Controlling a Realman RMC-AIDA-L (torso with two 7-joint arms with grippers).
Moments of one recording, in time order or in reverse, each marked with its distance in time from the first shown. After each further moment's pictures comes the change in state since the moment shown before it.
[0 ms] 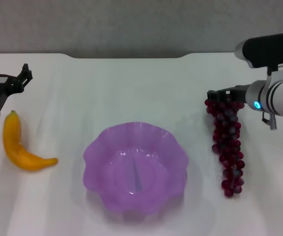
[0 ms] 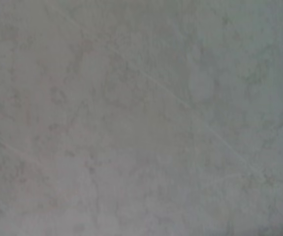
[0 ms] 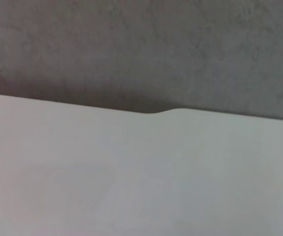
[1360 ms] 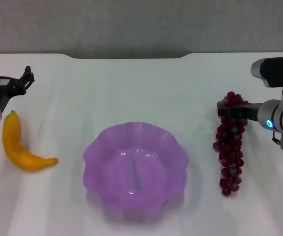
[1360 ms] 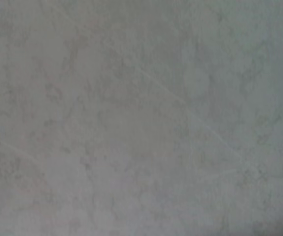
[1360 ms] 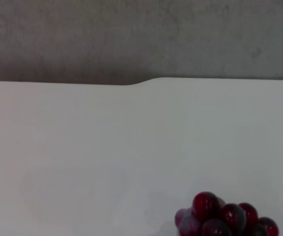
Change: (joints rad) left arm 0.003 -0.005 0.009 0.001 0.000 0.000 0.000; right arm -0.141 0.009 0.127 -0.082 0.000 0.013 -0.113
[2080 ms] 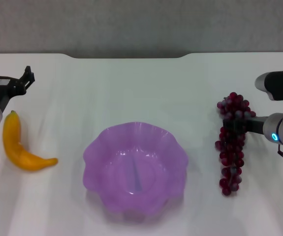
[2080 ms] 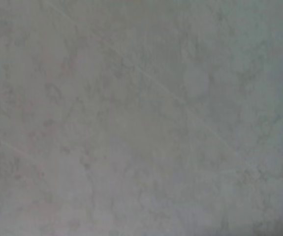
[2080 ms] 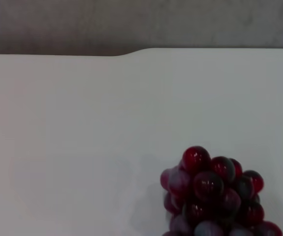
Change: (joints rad) left arm -0.001 0.000 0.001 0.000 0.000 -0.001 0.000; right arm -0.038 0.012 0.004 0.016 0.000 0.003 -0.016
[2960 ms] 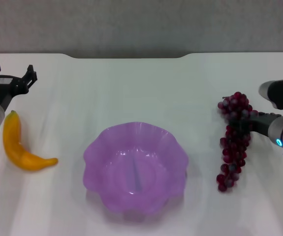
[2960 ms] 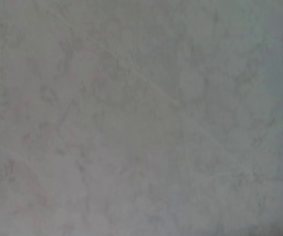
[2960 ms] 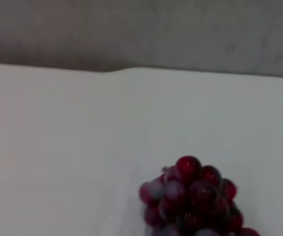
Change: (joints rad) left arm -0.004 -0.003 0.001 -0.004 0.001 -0.001 0.000; right arm -0.049 0.022 -0.015 0.006 -0.025 -0.148 -0.052
